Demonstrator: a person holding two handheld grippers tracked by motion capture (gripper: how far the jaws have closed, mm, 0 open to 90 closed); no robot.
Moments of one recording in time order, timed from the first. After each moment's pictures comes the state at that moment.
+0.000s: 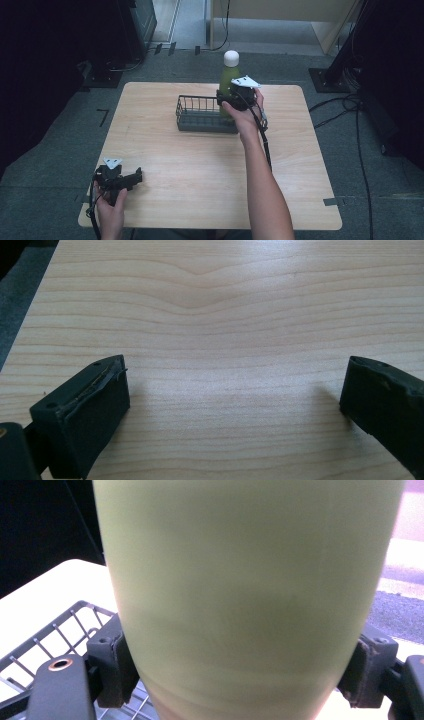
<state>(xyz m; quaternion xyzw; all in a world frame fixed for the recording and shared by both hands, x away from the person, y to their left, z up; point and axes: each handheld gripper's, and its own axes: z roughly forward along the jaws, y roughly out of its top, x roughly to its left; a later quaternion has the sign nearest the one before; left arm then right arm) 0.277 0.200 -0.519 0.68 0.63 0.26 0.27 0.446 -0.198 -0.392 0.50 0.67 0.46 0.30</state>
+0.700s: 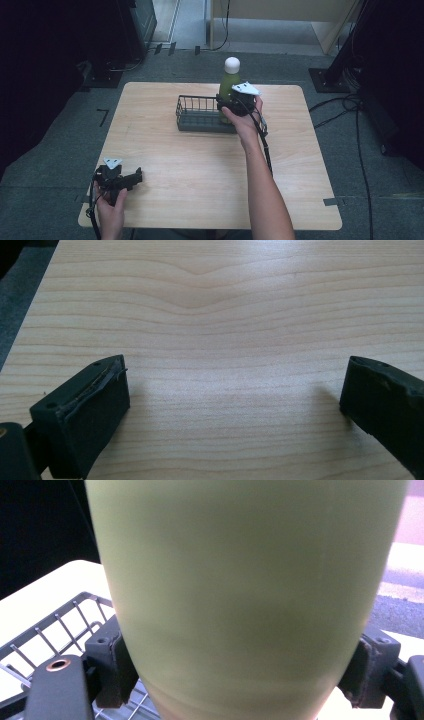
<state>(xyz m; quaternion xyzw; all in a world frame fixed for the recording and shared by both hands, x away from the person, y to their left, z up) 0.277 0.200 -0.519 0.68 0.63 0.26 0.27 0.439 -0.200 -0.407 0.50 0.66 0.47 0.30</state>
